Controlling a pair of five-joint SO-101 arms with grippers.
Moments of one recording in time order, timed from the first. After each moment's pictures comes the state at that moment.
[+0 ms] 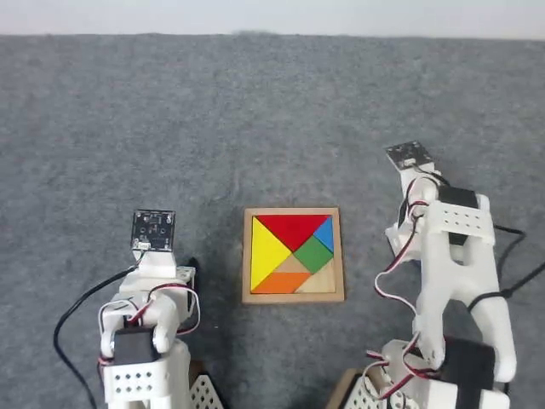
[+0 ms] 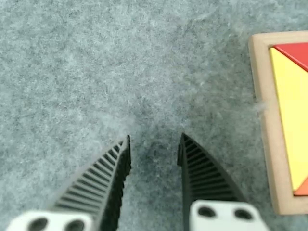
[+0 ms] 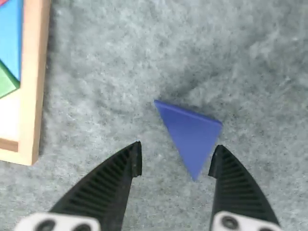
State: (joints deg) left arm -11.5 -103.1 97.1 71.7 -1.8; right arm 5.8 -15.4 39.9 68.6 25.5
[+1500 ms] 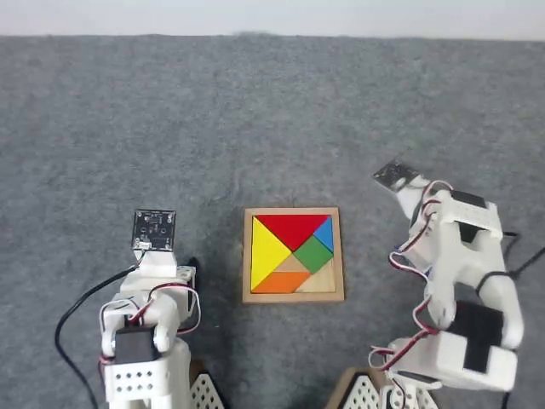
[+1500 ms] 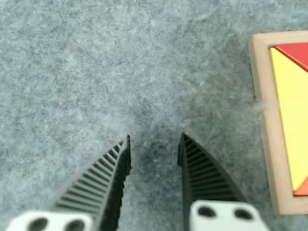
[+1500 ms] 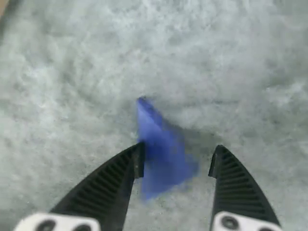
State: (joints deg) left arm -11.5 -103.1 97.1 71.7 -1.8; right arm 12.4 -0.9 41.6 58.1 56.4
